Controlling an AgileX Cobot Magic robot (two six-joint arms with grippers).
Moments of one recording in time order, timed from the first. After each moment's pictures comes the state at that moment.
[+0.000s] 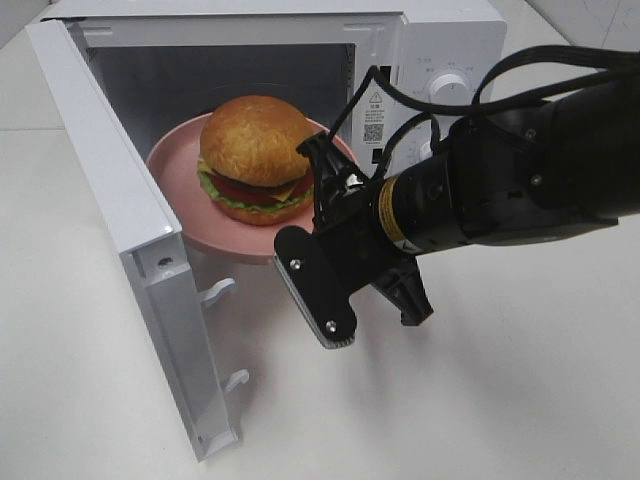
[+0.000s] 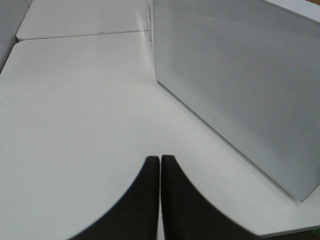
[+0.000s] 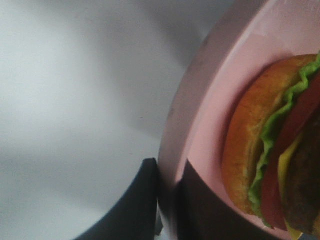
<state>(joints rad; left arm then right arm) -0.01 0.00 -0.50 -0.14 1.04 0.15 0.81 1.72 -0.86 -1.03 0.05 -0.44</state>
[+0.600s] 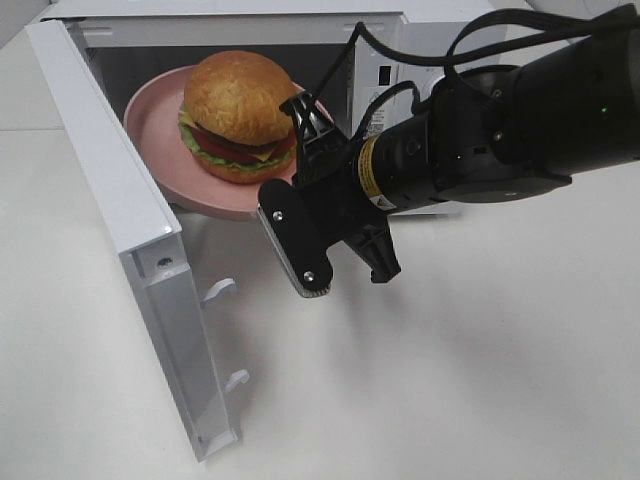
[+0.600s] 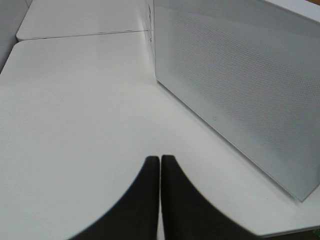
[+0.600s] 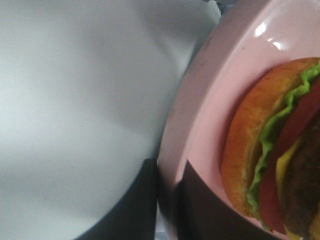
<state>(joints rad) -0.01 0.00 -0.50 -0.14 1.04 0.15 0.75 1.80 -0.98 -1.04 -0.05 -0.49</state>
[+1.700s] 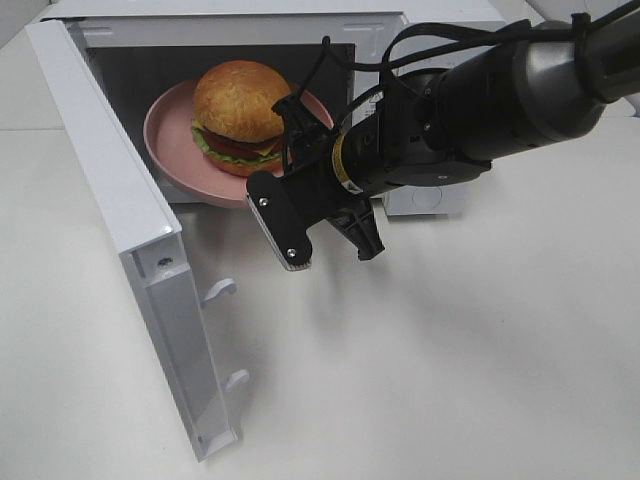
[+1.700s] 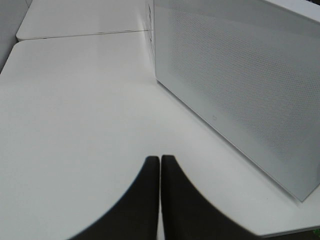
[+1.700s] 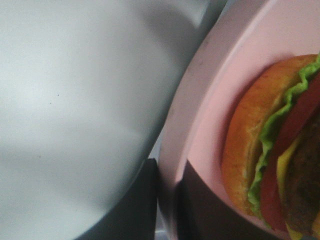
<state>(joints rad) -0.01 0.00 -0.50 -0.14 1.04 0.15 0.72 1.97 -1.15 -1.02 0.02 -0.53</state>
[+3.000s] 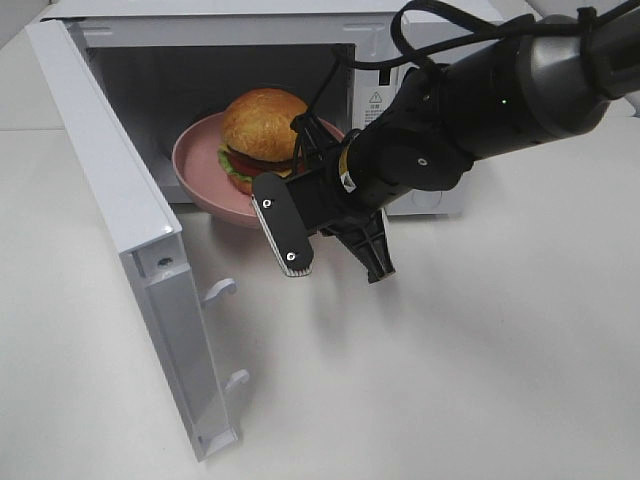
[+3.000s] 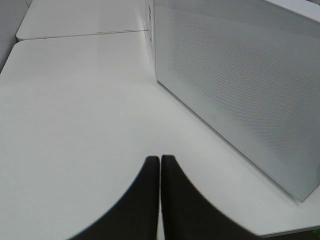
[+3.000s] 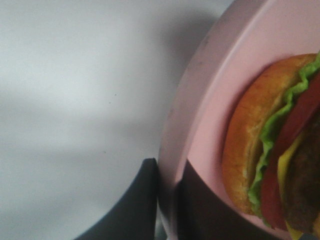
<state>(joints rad) -0.01 0.00 -0.50 -0.14 1.04 0.15 0.72 1.95 -1.15 -0.45 0.17 -0.97</state>
